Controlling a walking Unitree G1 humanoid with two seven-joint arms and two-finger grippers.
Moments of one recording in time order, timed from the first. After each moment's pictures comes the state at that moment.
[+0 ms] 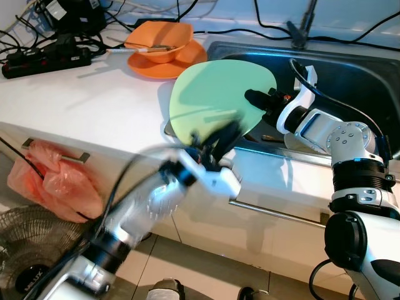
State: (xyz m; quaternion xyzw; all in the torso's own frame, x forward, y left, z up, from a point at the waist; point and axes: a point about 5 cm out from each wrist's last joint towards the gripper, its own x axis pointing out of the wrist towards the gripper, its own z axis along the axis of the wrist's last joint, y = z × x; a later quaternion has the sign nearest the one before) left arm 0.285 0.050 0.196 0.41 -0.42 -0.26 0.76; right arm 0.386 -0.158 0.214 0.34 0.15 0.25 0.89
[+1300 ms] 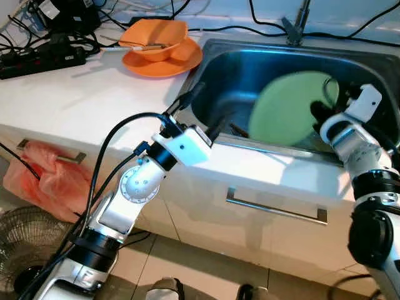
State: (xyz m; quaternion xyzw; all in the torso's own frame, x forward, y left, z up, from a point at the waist) left arm 0.304 0.085 0.205 0.31 -0.30 -0.27 0.86; right arm 0.388 -0.259 0.178 0.24 0.07 -0.04 0.97
